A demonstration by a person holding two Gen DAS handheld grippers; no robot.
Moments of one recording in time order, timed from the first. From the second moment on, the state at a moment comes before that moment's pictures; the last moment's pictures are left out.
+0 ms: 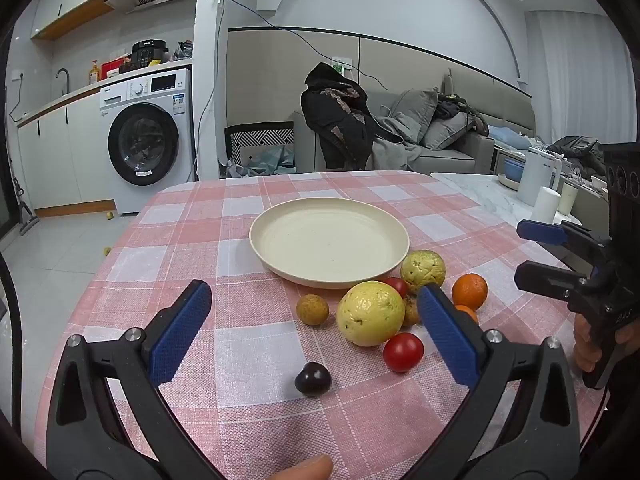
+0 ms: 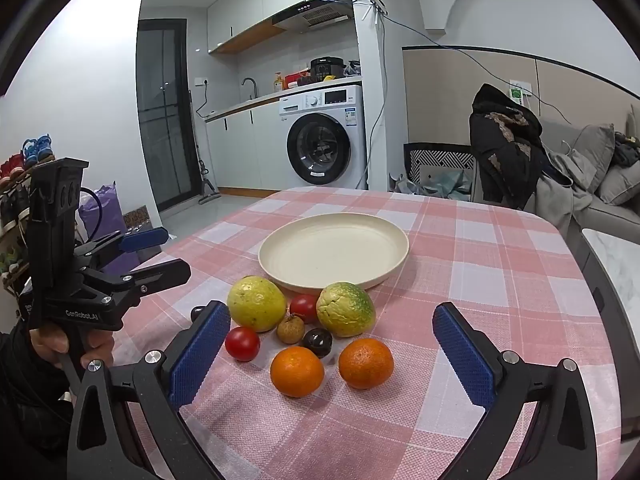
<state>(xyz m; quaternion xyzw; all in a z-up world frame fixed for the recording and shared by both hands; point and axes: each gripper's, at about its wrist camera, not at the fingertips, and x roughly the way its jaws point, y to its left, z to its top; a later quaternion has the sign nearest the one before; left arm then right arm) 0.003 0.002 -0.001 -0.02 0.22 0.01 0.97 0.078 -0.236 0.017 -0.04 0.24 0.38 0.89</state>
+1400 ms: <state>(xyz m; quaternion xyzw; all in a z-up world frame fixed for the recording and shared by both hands) 0.004 0.002 -0.001 -0.02 0.22 0.01 0.97 0.080 -0.232 0.013 -0.04 0.25 0.38 0.89</state>
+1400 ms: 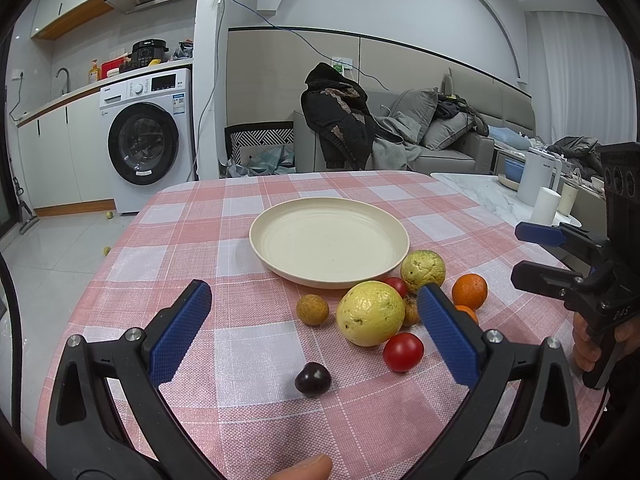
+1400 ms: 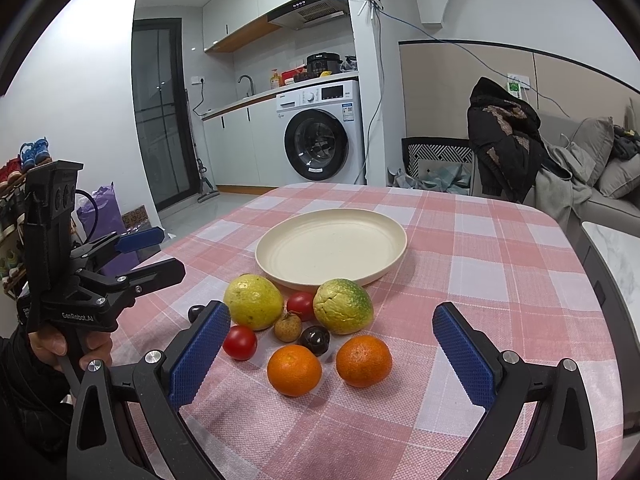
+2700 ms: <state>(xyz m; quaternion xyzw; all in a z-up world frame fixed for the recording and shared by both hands) 0.035 0.016 -0.048 -0.01 0.40 0.00 0.91 0.134 -0.234 -0.027 -0.07 0.42 0.30 0.85</state>
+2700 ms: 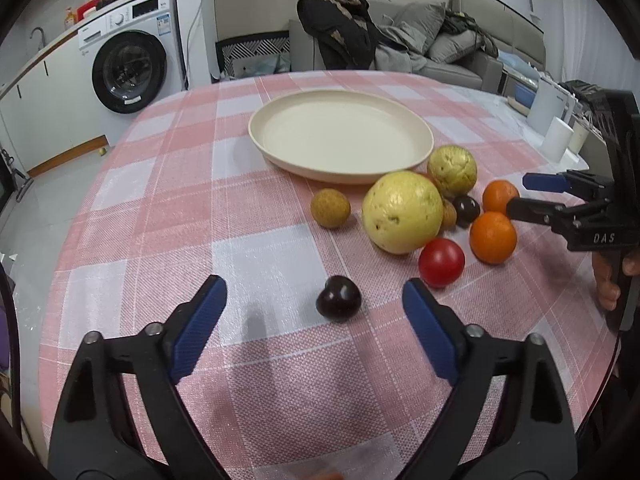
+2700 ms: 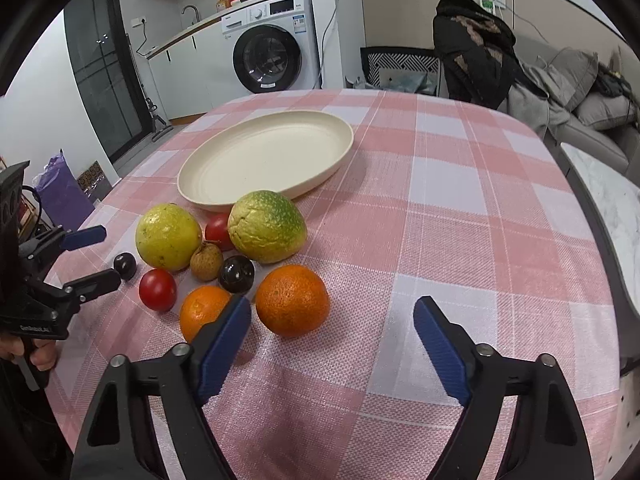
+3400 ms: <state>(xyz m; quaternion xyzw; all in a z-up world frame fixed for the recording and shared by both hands) 0.046 0.019 -0.059 -0.04 0.43 -0.03 0.90 0.139 -0.226 -0.033 -0.04 0.45 0.33 0.83</state>
